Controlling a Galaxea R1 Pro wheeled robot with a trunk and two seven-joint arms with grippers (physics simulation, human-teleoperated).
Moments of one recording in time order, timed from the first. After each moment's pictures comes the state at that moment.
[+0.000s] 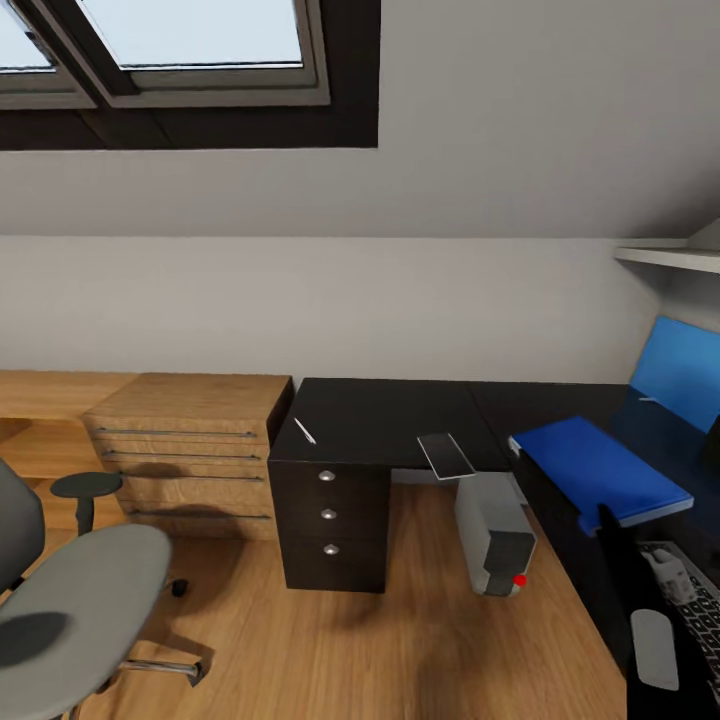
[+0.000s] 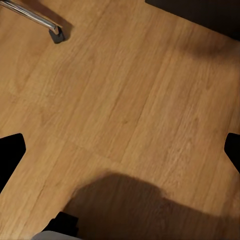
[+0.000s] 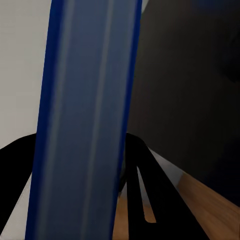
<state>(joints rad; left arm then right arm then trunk) 0.04 -0.09 -0.11 -0.75 0.33 -0.08 0.29 -0.43 0.05 -0.83 -1.11 -0.66 0.17 0.25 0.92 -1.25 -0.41</state>
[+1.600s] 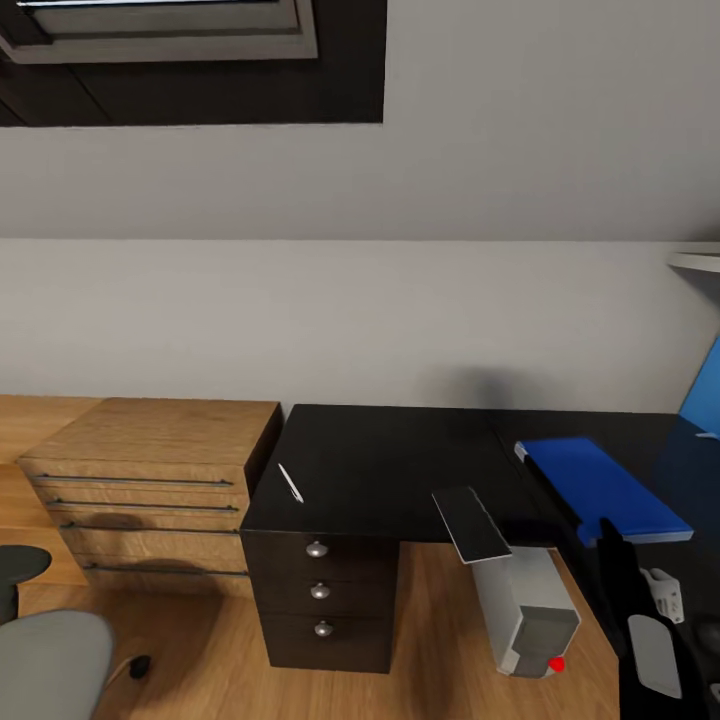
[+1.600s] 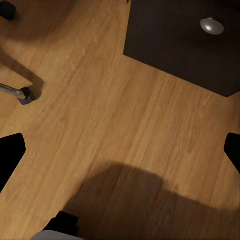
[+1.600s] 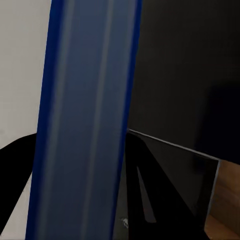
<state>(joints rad) 0.04 -0.09 -0.11 -0.75 0.33 -0.08 0.29 -0.43 0.06 -0.83 -1.05 -0.87 0.17 0.15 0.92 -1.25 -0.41</state>
